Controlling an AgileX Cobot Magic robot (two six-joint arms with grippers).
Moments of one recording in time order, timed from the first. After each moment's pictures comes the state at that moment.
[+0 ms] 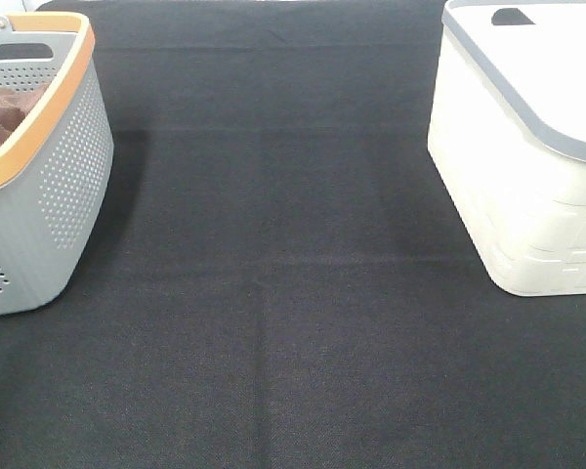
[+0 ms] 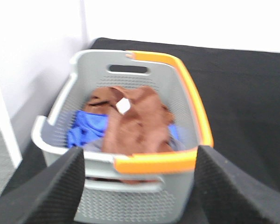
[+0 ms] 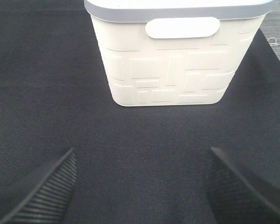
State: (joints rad) left arm 0.01 0.25 -0.54 0.08 0.58 -0.20; right arm 0.03 -0.01 -0.50 -0.04 1.07 0.01
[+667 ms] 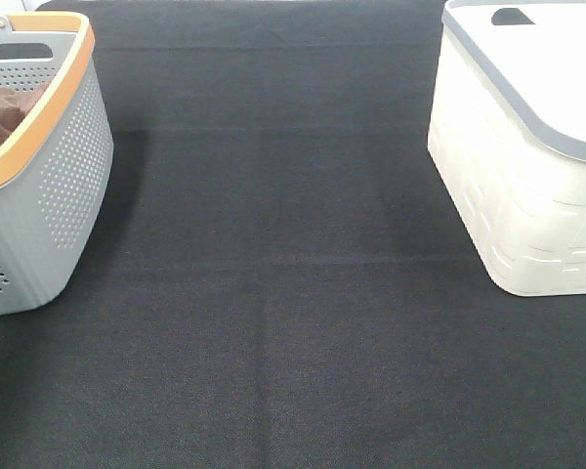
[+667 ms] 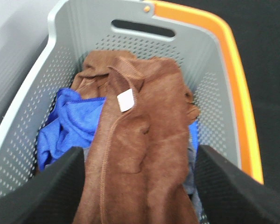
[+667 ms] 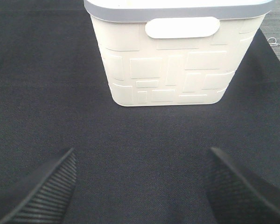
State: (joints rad) left arm 0.01 1.25 -0.98 0.22 0.42 -0.45; right arm 0.03 -0.01 -0.50 -0.04 1.07 0.01
